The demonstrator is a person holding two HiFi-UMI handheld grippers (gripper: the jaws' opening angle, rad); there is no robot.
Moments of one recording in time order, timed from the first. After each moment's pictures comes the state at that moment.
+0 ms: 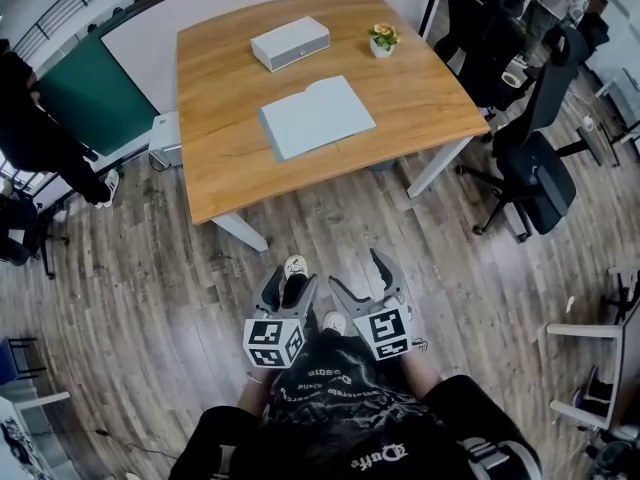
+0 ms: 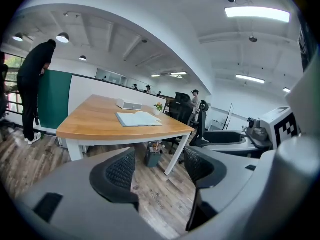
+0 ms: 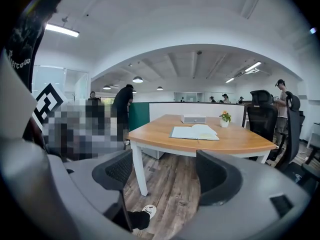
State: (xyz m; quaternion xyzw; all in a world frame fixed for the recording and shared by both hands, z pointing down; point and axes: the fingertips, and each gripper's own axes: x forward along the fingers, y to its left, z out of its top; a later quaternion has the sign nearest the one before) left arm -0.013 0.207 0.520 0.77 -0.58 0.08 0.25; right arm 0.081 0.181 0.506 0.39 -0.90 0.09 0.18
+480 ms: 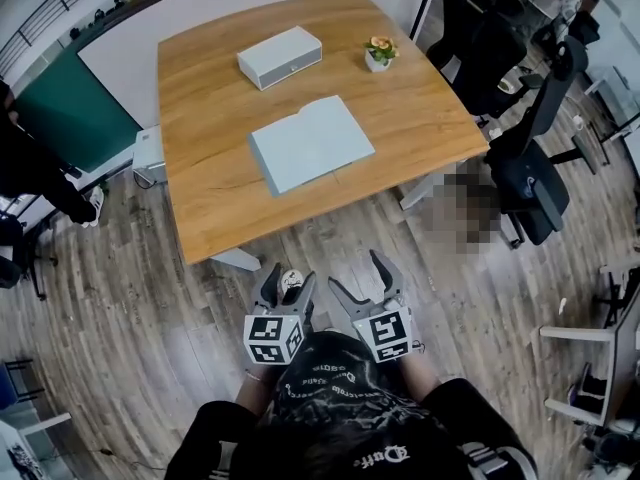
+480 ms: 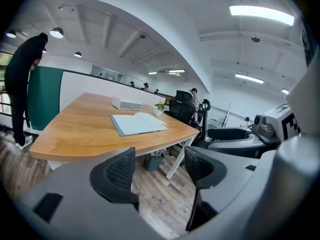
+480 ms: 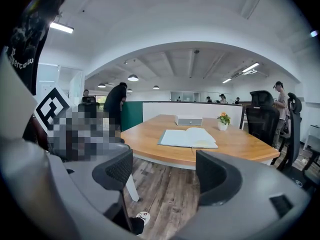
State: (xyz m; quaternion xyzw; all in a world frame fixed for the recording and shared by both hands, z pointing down) left arm -0.037 0.094 0.531 0.78 -0.56 0.09 0.25; right arm 0.058 0.082 0.505 0.41 -0.89 0.09 0.18
